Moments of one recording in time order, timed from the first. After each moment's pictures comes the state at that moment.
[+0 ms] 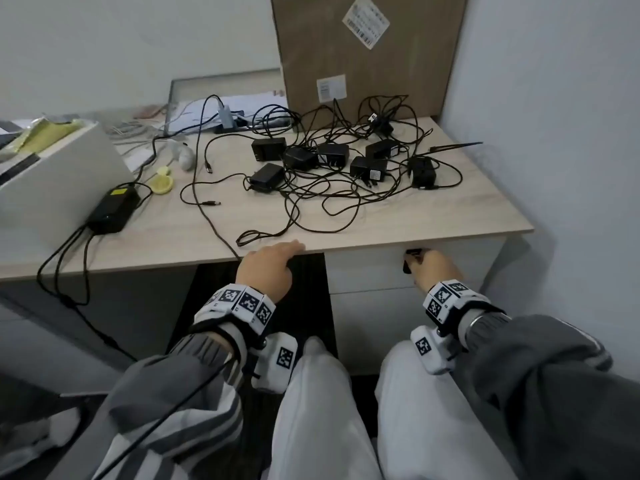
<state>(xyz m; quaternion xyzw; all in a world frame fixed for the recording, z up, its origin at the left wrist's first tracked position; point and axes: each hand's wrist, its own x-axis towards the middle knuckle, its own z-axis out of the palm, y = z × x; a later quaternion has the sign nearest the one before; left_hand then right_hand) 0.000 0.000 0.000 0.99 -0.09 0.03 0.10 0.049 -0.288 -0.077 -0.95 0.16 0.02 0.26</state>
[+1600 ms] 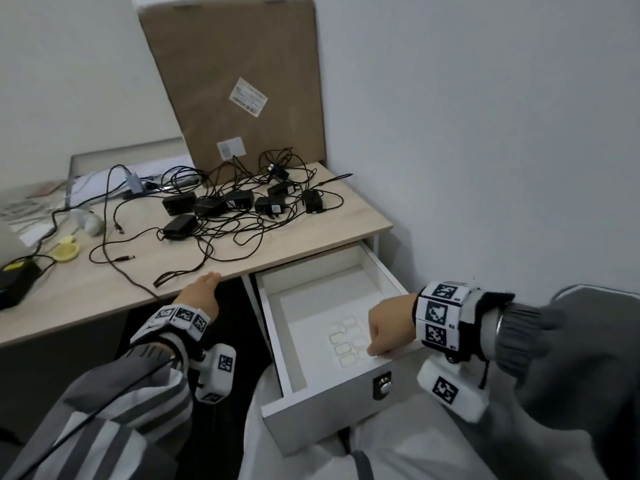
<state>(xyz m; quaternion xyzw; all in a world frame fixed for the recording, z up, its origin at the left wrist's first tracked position) 0.007 -0.019 -0.008 1.00 -0.04 -0.07 0.04 -0.152 -0.322 0.042 -0.95 -0.10 0.30 -0.03</state>
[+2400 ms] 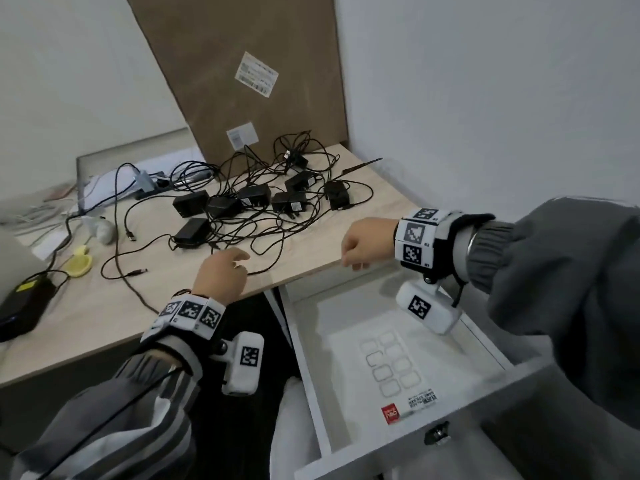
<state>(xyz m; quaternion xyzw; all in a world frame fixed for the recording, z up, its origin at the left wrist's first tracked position) 0.047 -0.051 0.047 0.97 -0.03 0.03 0.22 0.018 -0.312 0.075 -0.96 -0.12 0.15 0.19</state>
